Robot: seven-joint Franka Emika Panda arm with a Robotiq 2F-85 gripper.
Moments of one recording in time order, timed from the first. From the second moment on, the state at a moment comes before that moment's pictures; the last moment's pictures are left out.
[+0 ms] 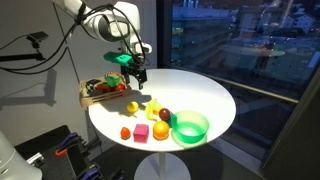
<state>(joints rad) 0.03 -0.03 0.00 -2.33 0.03 2.29 -0.14</state>
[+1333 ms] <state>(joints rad) 0.04 0.10 0.01 -2.46 -0.09 2.52 0.01</state>
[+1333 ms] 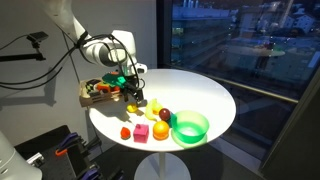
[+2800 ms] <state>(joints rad) 0.05 0.16 0.01 -2.42 -0.11 2.62 0.01</state>
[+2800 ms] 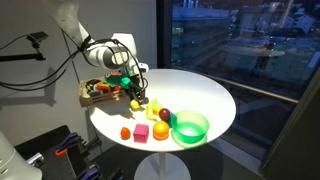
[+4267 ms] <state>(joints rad) -0.07 0.00 -0.08 -2.24 -0.14 2.33 0.01</state>
